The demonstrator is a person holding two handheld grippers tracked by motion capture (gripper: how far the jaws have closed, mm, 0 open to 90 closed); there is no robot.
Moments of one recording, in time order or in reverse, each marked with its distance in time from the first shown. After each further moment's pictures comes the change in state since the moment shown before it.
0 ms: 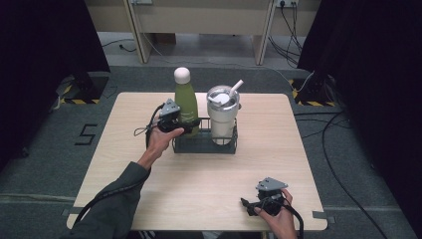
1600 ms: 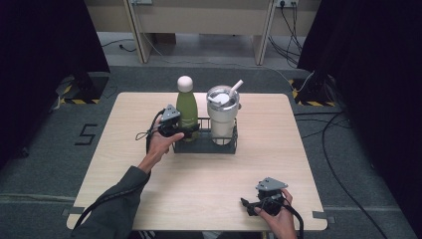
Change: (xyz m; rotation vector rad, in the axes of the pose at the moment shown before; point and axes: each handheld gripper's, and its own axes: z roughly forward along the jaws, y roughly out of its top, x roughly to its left) left arm 0.004 -0.023 0.005 0.022 0.020 -0.008; right arm 0.000 0.000 0.000 -0.001 -0.001 0.001
